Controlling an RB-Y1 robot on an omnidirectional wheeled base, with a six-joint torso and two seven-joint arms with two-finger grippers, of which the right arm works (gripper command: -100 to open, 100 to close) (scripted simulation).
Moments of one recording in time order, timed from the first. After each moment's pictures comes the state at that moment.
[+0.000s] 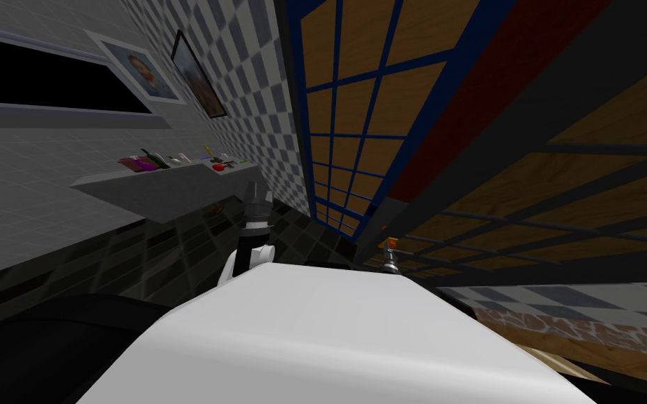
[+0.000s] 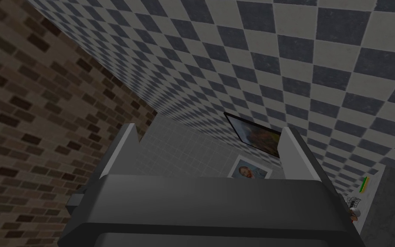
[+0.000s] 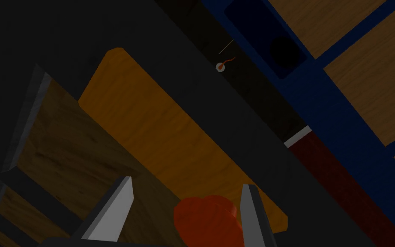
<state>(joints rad) 0.08 -0.06 -0.55 -0.68 0.21 -0.85 0.53</state>
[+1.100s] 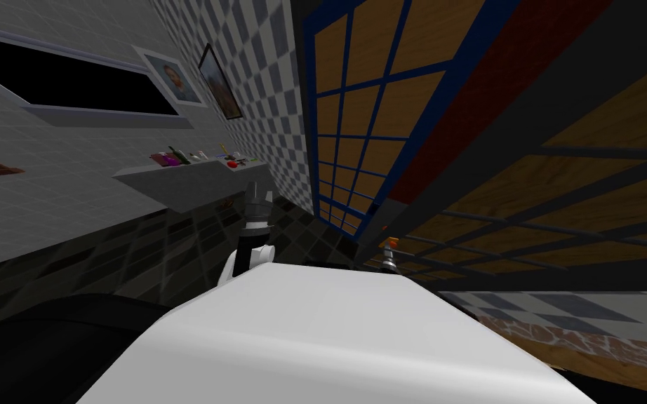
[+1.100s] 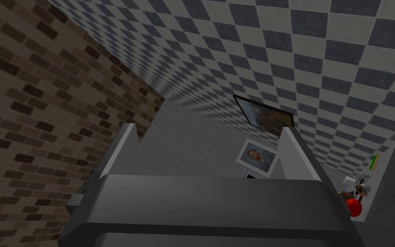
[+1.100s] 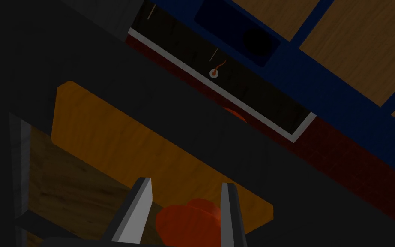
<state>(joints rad) 0.04 -0.07 -0.53 -0.65 0.18 -0.86 0.33</state>
